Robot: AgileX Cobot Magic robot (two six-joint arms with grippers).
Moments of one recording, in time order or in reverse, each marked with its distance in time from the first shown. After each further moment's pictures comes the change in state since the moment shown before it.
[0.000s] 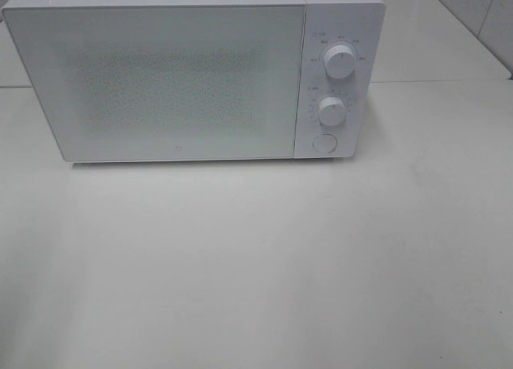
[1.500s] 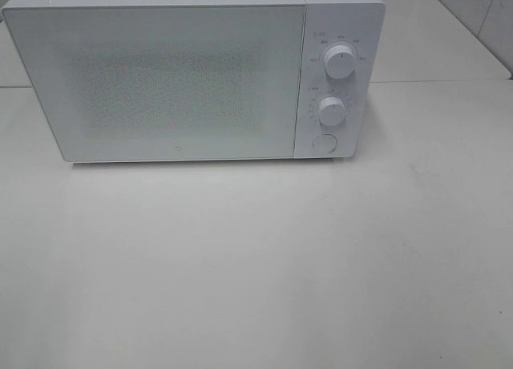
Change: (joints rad) left arm 0.167 -0.552 0.005 -0.090 -0.010 0.122; right arm 0.000 0.000 0.000 0.000 0.000 0.000
